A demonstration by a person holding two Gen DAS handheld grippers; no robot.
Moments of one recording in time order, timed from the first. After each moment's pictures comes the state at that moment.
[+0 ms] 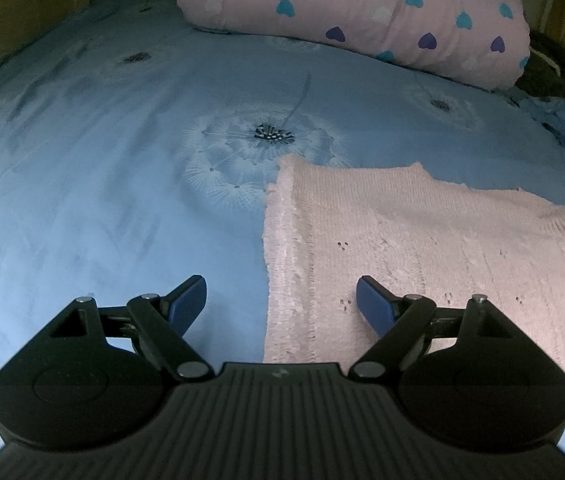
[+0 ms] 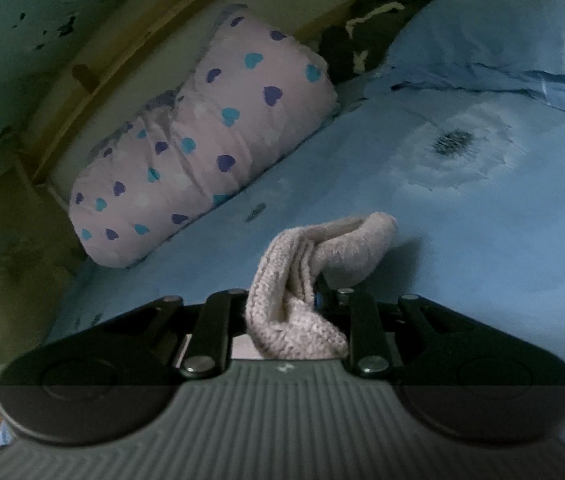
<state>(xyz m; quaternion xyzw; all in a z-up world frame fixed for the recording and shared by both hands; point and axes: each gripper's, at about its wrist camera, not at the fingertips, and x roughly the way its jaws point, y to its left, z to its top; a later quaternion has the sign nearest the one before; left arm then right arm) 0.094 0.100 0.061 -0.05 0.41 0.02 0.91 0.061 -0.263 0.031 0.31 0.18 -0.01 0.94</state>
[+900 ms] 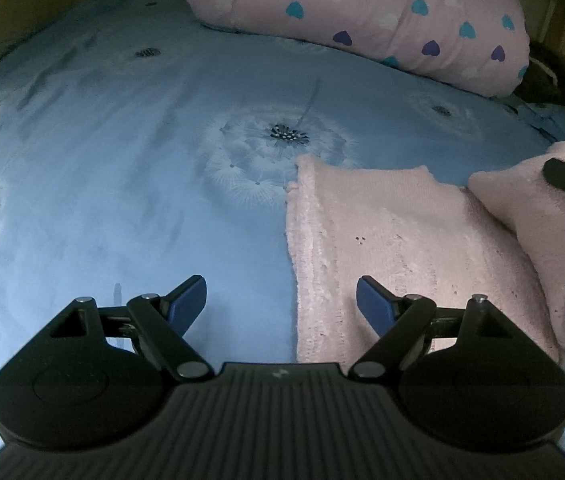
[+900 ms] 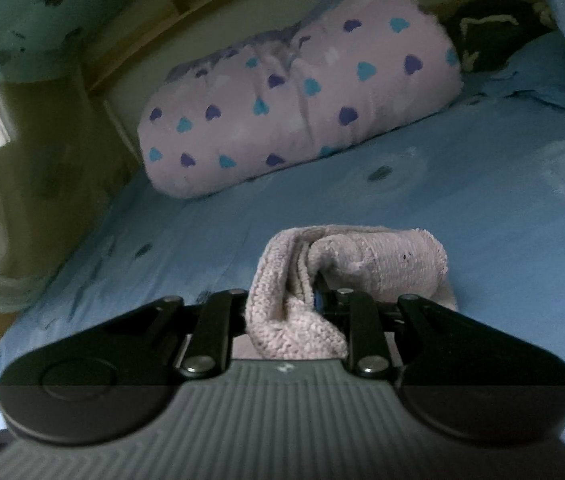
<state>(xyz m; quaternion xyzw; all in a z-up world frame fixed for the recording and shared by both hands) 0.078 0.123 0.069 -0.07 0.41 0.02 0.91 0.095 -0.095 0.076 0.19 0.22 0.06 0.95</state>
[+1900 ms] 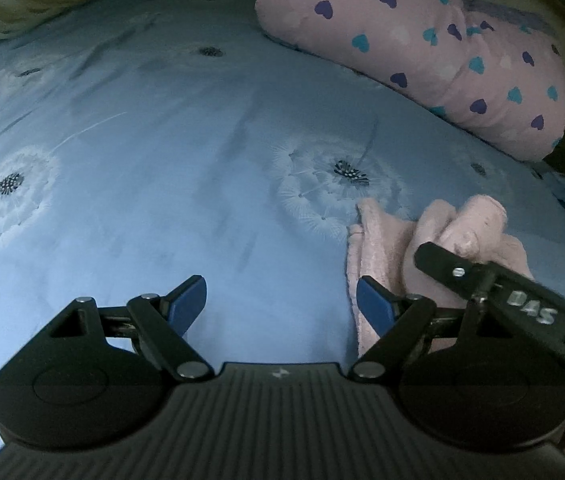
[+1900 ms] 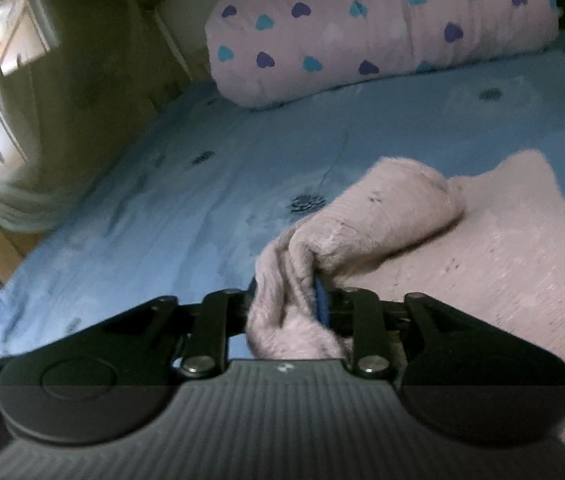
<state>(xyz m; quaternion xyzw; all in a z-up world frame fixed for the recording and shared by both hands) 0.072 0.183 0.089 -0.15 0.39 0.07 0.91 0.131 0.031 0.036 0.17 0.30 0.15 0.93</state>
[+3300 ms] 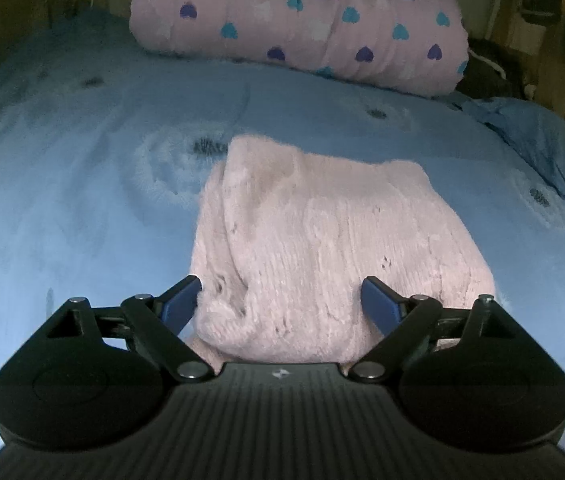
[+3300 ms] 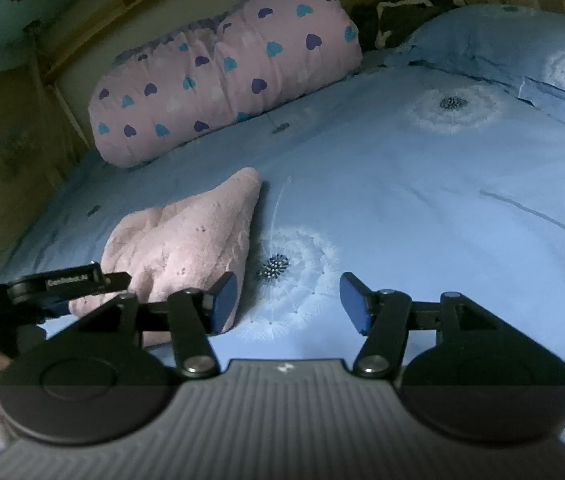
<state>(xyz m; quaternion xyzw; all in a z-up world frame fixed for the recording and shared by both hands) 0.059 0.066 0.081 -0.05 0.36 -0.05 0.93 -0.051 -0.145 0.038 0.19 0.26 -0.03 0.95</state>
